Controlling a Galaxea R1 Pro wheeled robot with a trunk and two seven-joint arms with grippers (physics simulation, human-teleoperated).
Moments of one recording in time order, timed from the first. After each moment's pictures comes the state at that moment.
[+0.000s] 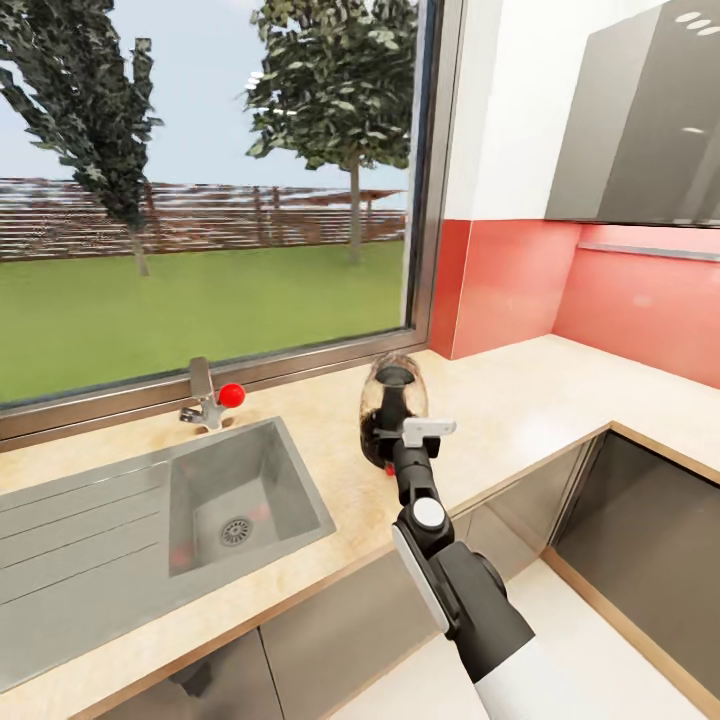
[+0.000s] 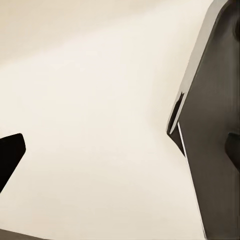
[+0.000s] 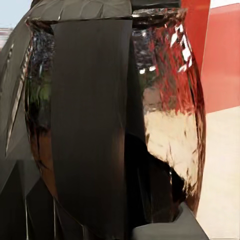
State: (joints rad) left arm 0.04 -0.01 0.05 0.00 0.15 -0.18 0.38; right arm -0.57 0.17 0.41 -1.24 -0.02 0.08 -0.43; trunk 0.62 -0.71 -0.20
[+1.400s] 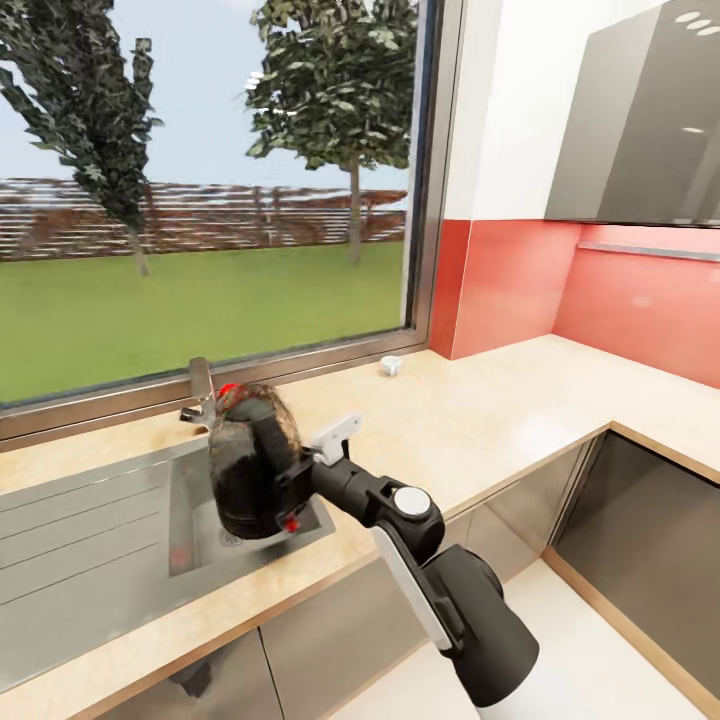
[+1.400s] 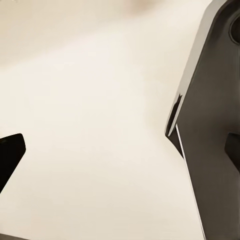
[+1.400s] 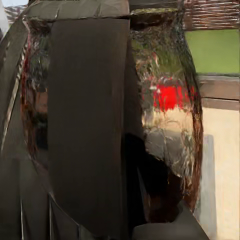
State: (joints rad) left arm 0.04 -0.01 0.04 0.00 0.15 -0.19 0.37; right arm -0.57 0.17 0.57 -1.49 -0.17 0.47 0.23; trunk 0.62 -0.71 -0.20
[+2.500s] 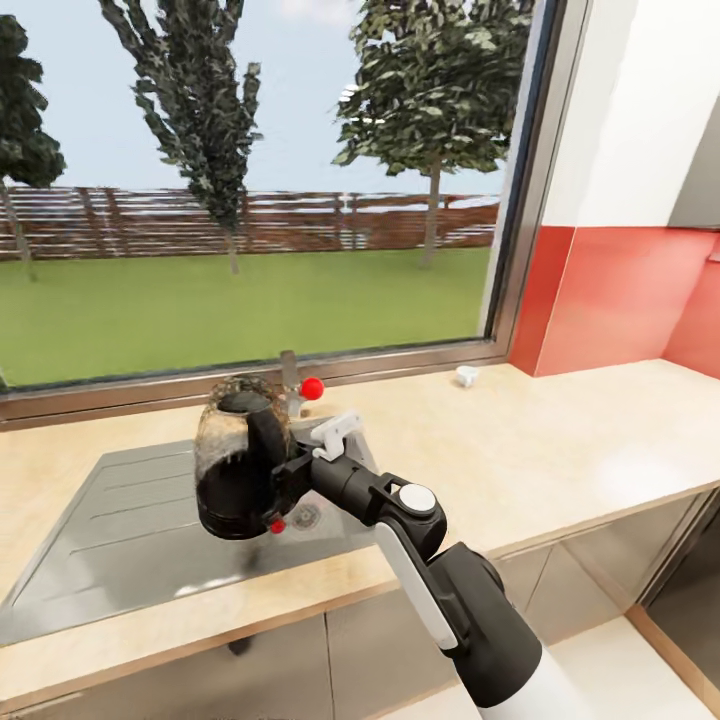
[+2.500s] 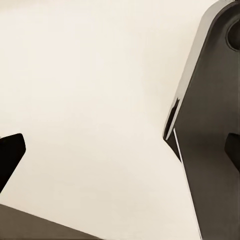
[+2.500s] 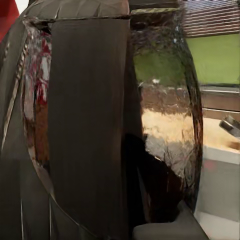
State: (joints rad) left arm 0.04 -0.02 0.05 0.00 0.15 -0.19 0.37; right arm -0.57 0.17 0.56 -1.51 -0.28 0.47 0.22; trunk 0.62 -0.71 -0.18
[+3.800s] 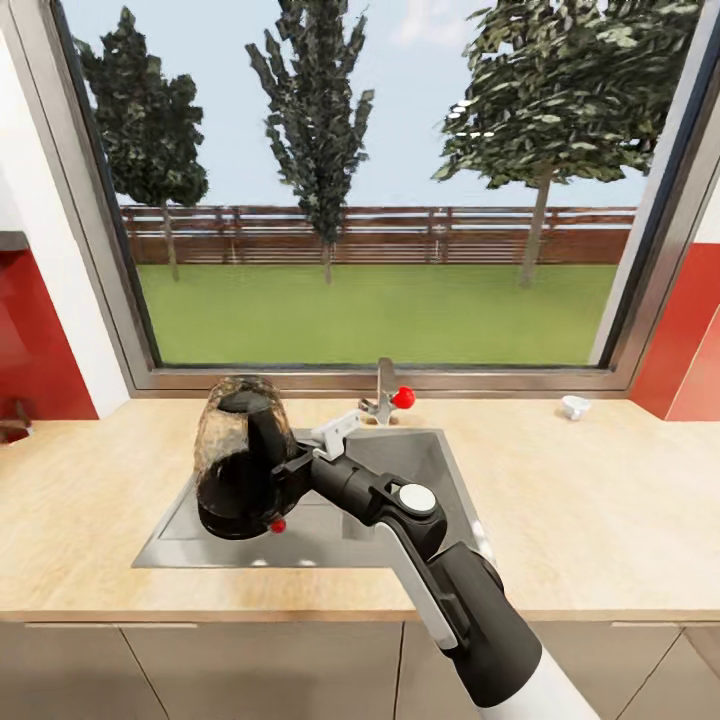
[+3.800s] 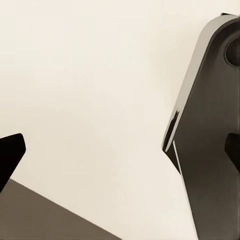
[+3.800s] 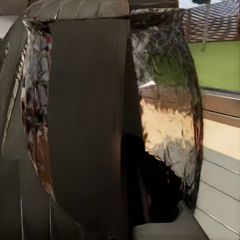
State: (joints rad) left arm 0.04 -0.01 0.04 0.00 0.15 -0.19 0.37; right arm -0.57 0.17 0.56 -1.51 -0.28 0.47 0.22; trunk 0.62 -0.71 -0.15
